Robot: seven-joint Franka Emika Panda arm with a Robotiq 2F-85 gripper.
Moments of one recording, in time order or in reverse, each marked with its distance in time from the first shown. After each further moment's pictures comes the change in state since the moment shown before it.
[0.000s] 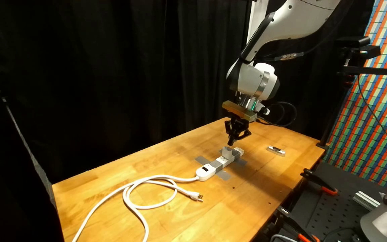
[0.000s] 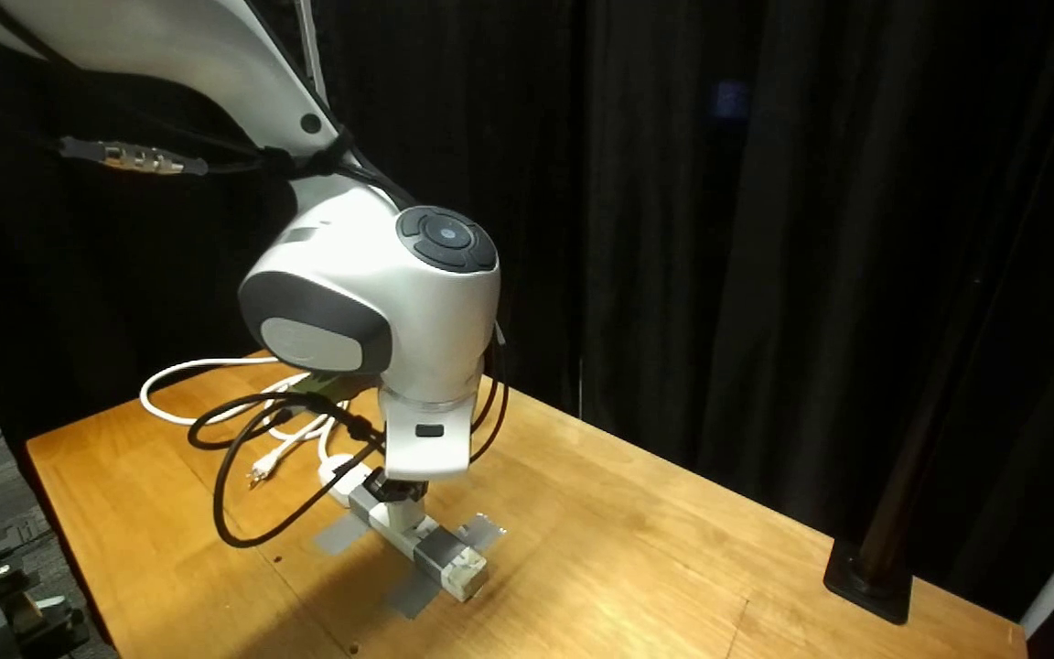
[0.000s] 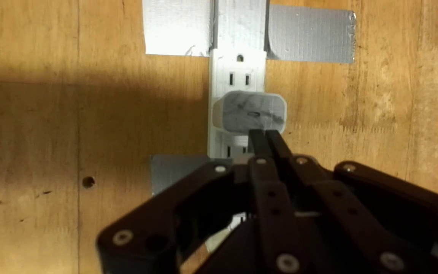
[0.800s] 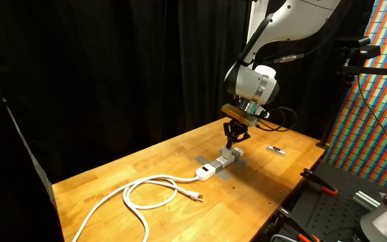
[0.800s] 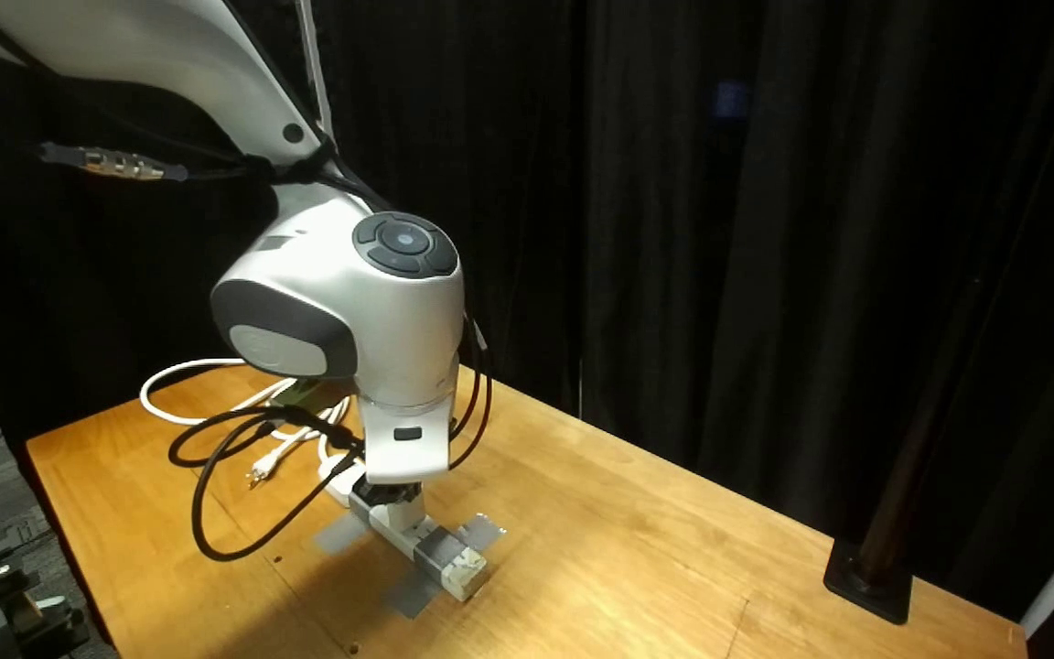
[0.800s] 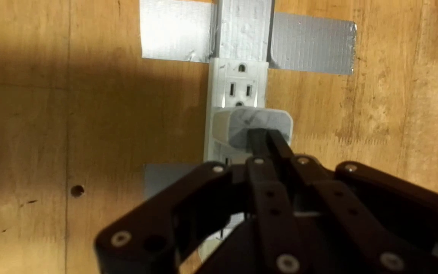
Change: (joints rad) arm 0.001 -0.007 0.051 -0.046 0.082 0.114 -0.094
